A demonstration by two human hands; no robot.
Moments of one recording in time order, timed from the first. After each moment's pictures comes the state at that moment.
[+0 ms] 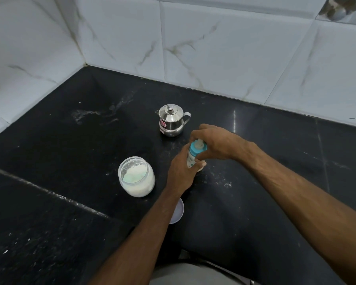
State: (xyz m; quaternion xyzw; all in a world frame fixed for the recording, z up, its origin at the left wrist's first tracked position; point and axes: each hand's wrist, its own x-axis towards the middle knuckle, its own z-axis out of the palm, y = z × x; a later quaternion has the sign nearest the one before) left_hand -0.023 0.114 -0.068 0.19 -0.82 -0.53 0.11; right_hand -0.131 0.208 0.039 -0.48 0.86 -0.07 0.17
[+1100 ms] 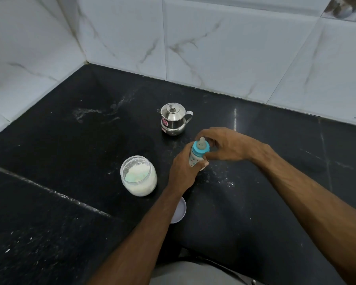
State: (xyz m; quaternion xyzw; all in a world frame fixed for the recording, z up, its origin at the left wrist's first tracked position) left_hand -0.024 0.113 -0.066 0.18 -0.83 -0.51 0.11; right_hand -0.144 0.226 0.027 -0.50 0.83 -0.14 0.19
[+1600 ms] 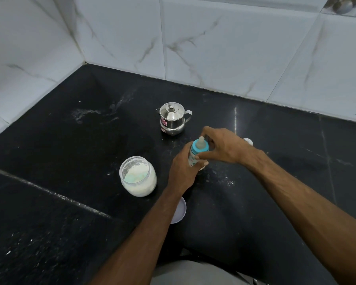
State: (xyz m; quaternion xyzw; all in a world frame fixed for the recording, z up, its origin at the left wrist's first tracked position) left_hand -0.026 0.114 -0.062 0.18 -0.83 -0.52 0.10; right_hand -0.140 0.223 0.011 -0.45 0.86 -0.17 0.17
